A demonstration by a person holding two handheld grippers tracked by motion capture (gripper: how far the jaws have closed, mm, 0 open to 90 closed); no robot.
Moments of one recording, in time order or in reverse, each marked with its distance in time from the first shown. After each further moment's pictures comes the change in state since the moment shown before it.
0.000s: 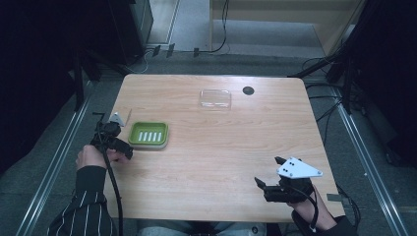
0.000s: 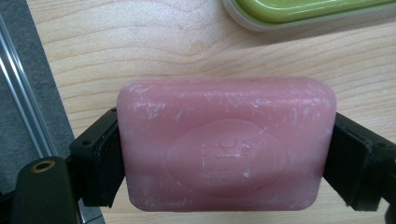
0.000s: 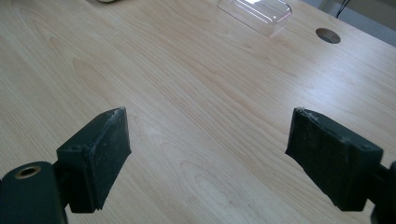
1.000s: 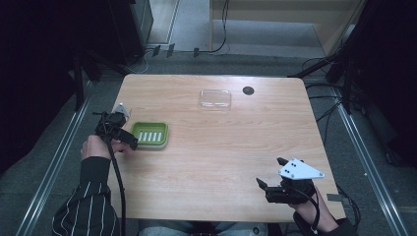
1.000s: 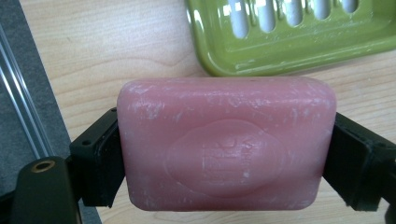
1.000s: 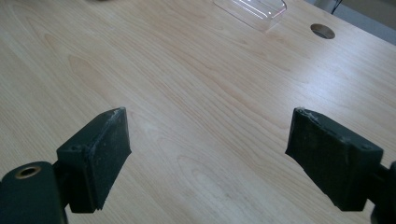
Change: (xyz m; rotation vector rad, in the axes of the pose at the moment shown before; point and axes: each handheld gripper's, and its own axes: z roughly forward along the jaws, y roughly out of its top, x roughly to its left) left arm -0.013 0.024 -0.017 -0.052 -0.005 0.044; right arm 0.000 -0.003 -0.003 0.008 -0.016 0.011
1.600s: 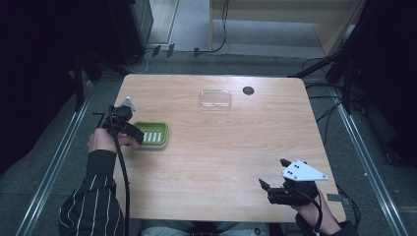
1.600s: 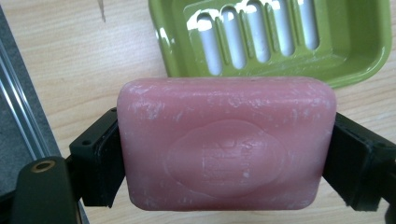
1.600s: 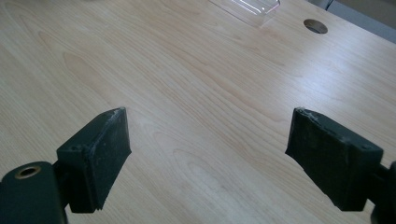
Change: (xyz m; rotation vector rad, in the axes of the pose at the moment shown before) left arm -0.014 0.021 -0.006 -0.023 -0.007 0.037; right arm -0.001 -0.004 -0.005 0.005 -0.019 0.011
